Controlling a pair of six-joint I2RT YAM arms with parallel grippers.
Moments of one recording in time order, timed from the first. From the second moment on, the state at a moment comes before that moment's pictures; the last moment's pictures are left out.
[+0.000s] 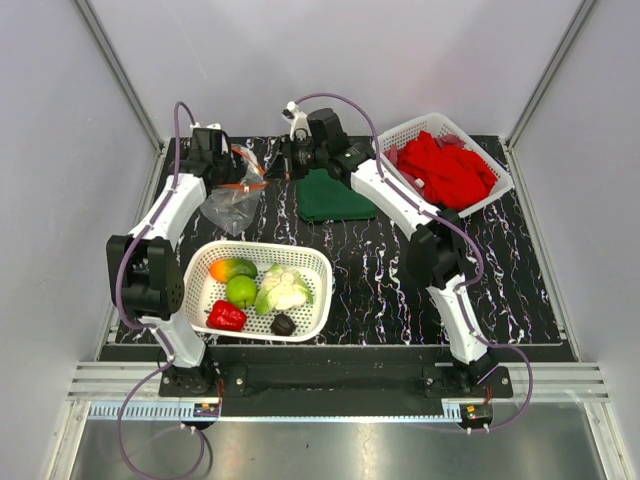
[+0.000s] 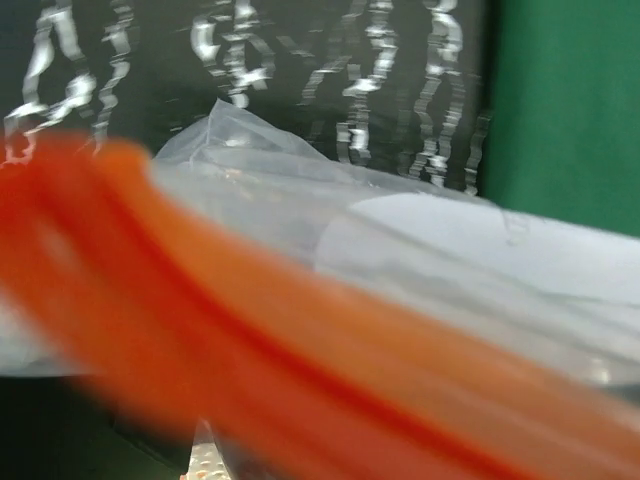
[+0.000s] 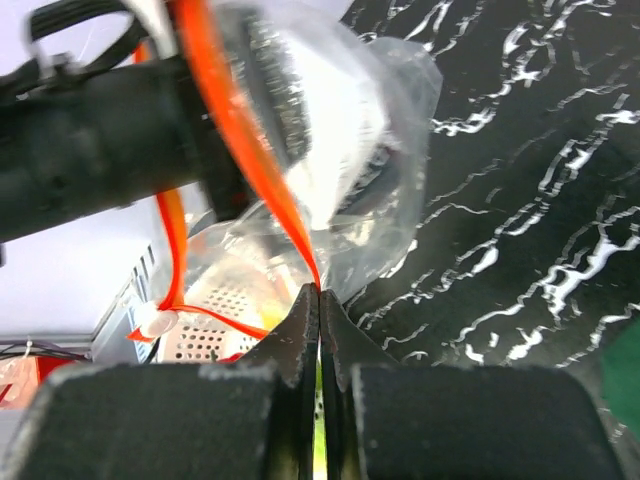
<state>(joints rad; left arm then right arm) -0.10 1.74 1.48 -0.53 -0.04 -0.32 0.64 2.32 2.26 -0.36 -0.58 0.48</state>
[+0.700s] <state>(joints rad) -0.20 1.57 1.18 -0.39 -0.15 -0.29 0.67 2.38 2.53 -0.46 -0.44 0.47</state>
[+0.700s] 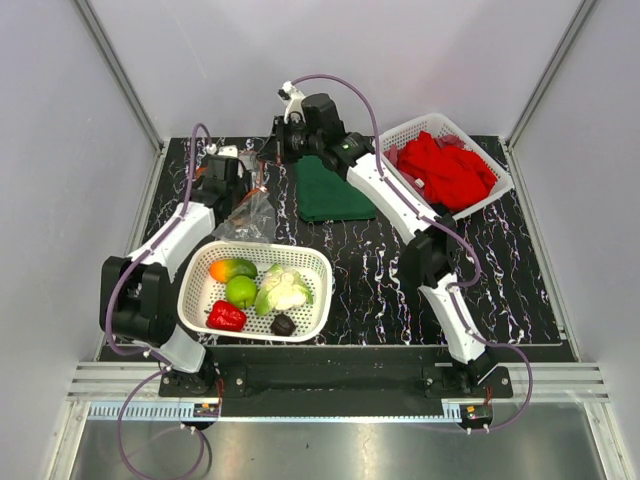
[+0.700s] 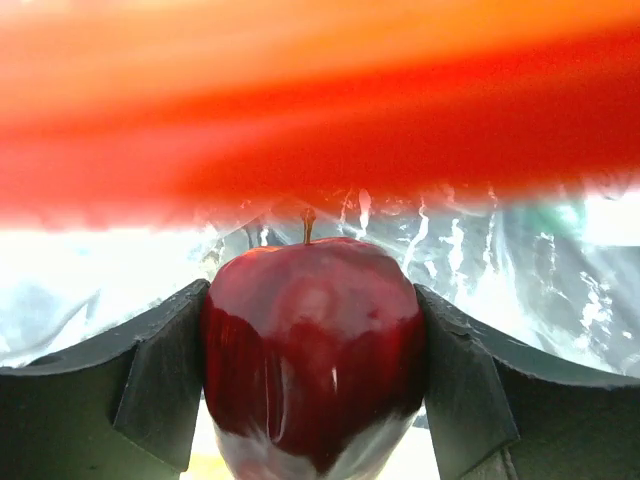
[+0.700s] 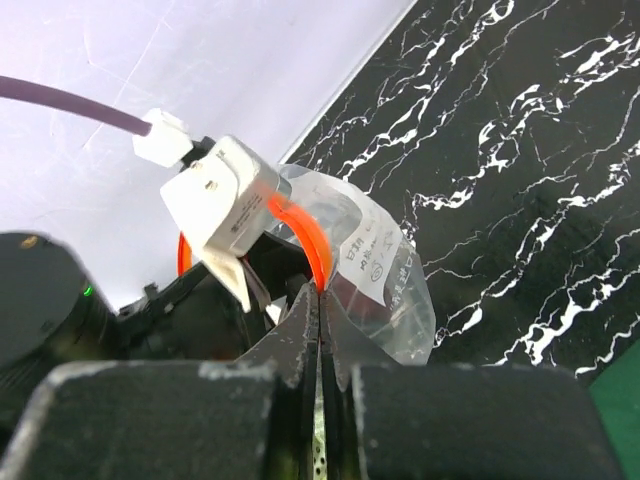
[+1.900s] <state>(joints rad) 0.05 1.11 1.26 -0.42 0.29 -0.48 0.69 2.39 2.50 -0.43 -0.37 0.35</state>
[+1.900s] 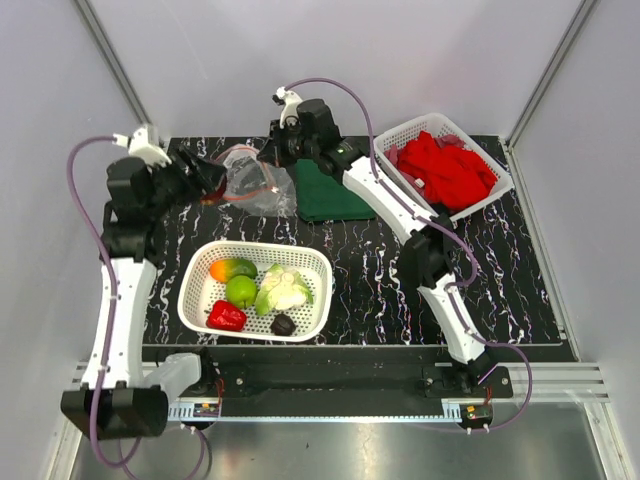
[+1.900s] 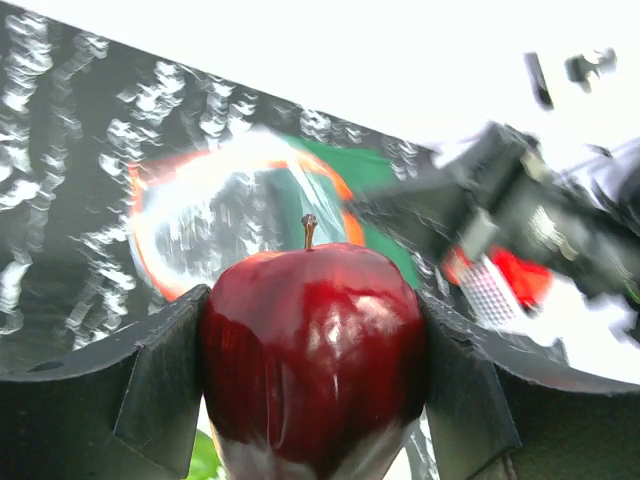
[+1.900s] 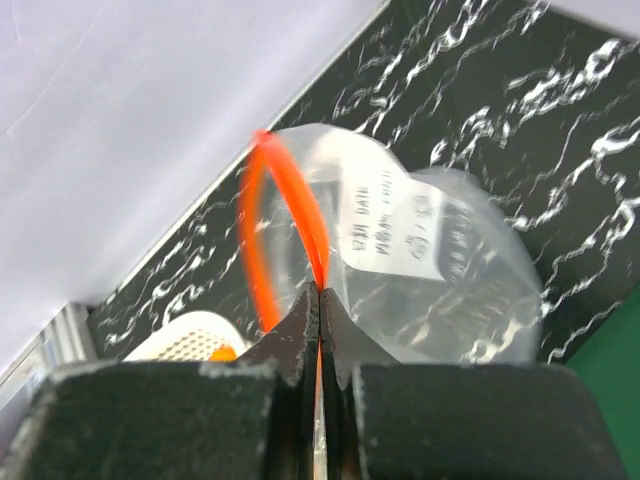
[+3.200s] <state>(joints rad) 0.05 0.85 0.45 -0.25 0.64 -0.79 0.76 2.61 2.63 -0.16 -0.27 0.39</state>
